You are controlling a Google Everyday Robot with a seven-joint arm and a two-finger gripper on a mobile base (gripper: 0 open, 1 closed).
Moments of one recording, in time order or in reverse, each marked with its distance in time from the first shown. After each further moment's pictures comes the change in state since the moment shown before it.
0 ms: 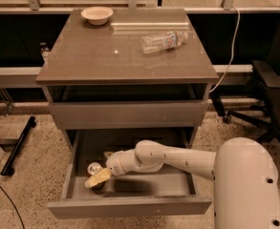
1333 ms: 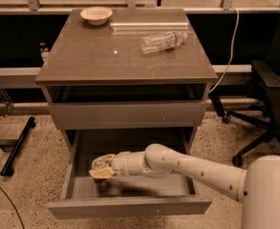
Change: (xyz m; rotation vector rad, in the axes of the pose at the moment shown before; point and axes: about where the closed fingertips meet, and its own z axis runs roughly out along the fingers) arm -0.024 0.029 -0.035 -0.018 -0.142 -0.031
